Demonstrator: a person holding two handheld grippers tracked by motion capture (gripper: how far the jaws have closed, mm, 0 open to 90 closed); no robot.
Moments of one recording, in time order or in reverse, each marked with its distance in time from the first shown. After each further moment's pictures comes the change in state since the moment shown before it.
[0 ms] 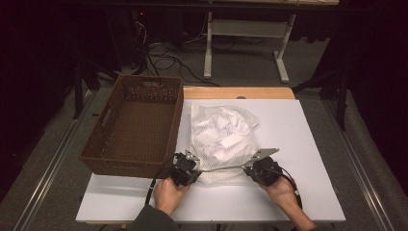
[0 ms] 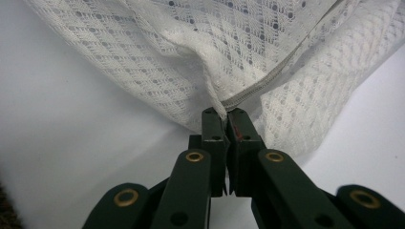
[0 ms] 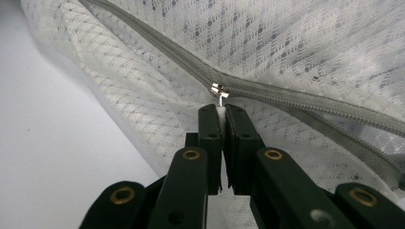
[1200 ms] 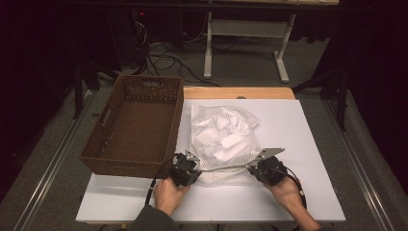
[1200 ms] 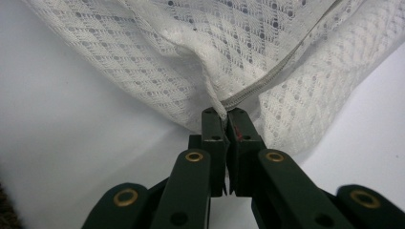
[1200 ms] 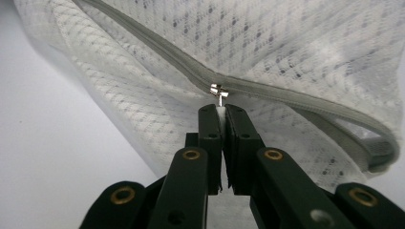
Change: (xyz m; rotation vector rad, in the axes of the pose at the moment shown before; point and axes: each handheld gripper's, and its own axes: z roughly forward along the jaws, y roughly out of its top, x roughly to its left) left arm -0.001 -0.001 0.000 -0.007 0.005 0.008; right arm -0.008 -0.005 -0.009 -0.013 -0.018 0.010
